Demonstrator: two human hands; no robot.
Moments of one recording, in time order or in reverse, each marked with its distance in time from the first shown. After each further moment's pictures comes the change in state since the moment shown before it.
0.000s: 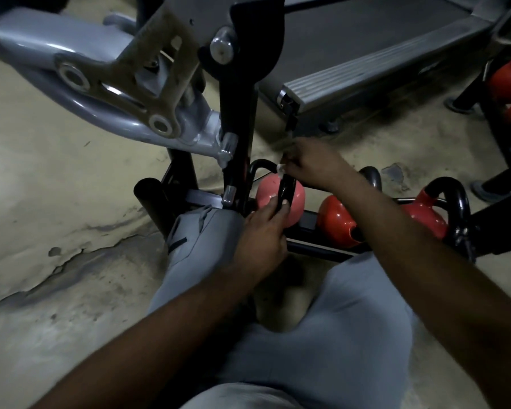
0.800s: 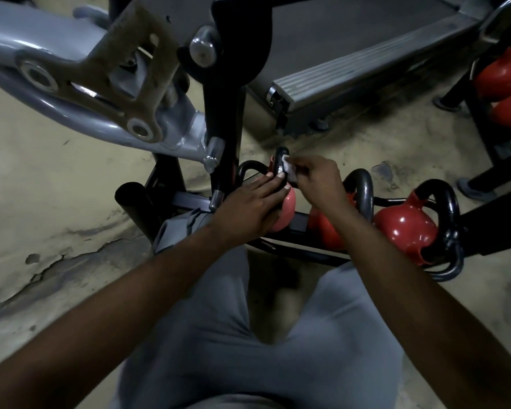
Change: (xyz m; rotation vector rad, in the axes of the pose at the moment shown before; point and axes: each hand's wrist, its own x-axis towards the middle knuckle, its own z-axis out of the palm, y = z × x) left_hand 0.071 -0.045 -0.013 0.225 0.083 0.475; right_hand -0.031 0.003 0.026 0.478 0.339 0.308
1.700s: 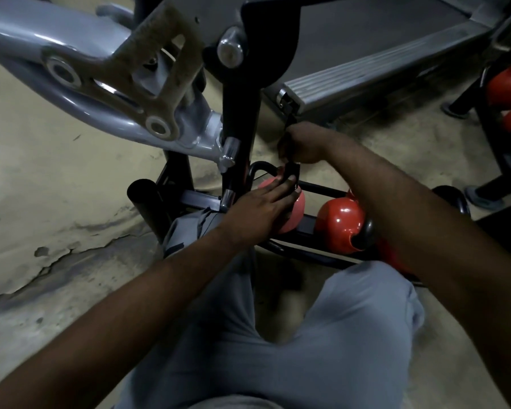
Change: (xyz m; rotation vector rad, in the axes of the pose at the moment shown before) left_hand -0.006 -0.006 0.014 -0.005 0.045 0.040; right_hand 0.098 -0.044 -0.010 -0.565 -0.719 -0.135
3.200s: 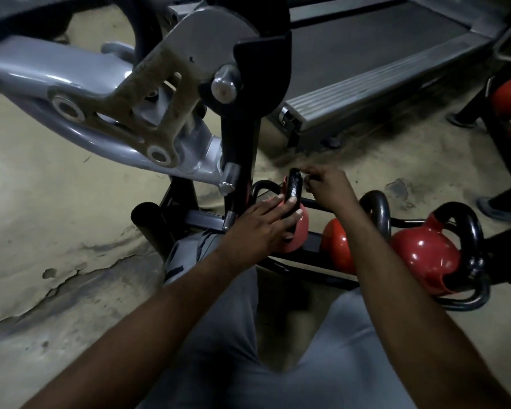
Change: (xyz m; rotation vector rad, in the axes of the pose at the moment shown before) left_hand 0.000 -0.009 -0.002 0.059 0.010 0.039; right_hand -0.012 0.035 0.083 0.774 0.499 0.286
